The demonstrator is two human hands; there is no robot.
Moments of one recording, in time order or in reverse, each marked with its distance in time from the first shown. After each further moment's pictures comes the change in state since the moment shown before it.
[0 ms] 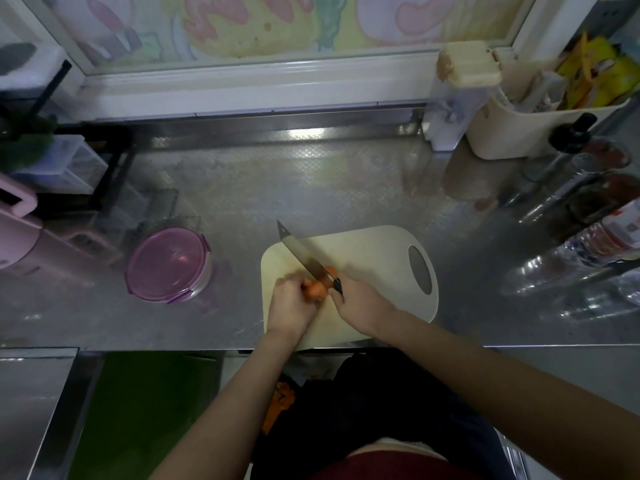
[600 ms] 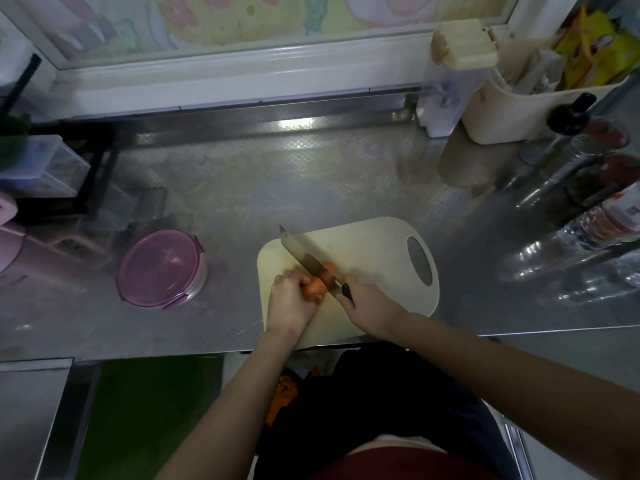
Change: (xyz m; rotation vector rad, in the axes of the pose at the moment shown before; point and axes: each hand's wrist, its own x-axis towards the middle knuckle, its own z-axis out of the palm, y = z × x) left_hand 0.005 -0.004 0.001 0.028 -0.016 0.015; right_hand -0.003 0.019 0.006 0.020 -0.053 0.041
